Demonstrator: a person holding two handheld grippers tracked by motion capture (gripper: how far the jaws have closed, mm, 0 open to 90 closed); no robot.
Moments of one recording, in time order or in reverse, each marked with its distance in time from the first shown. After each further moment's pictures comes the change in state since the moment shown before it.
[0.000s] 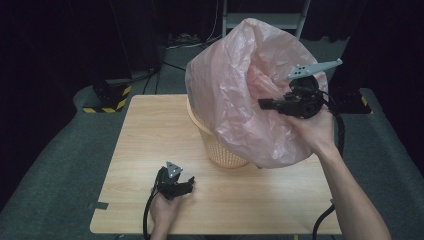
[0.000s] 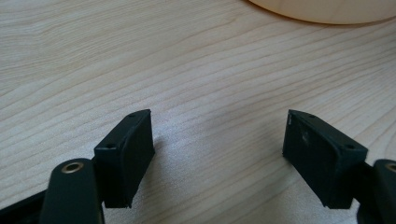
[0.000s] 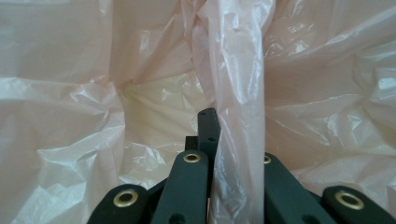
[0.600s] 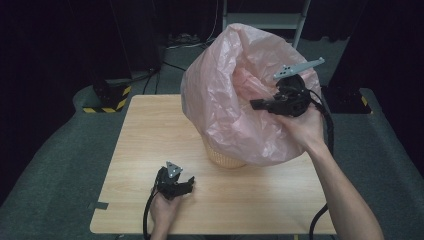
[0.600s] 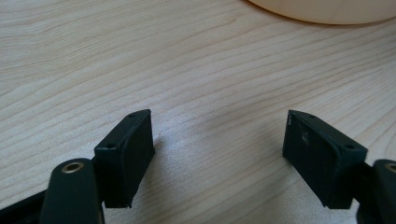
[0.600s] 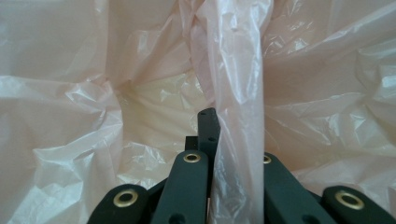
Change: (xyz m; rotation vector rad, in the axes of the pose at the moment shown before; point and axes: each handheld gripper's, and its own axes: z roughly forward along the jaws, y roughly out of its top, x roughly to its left) left arm 0.000 0.000 0.000 -0.001 0.000 -0.002; right arm 0.003 0.007 0.023 0.055 -0.011 -0.009
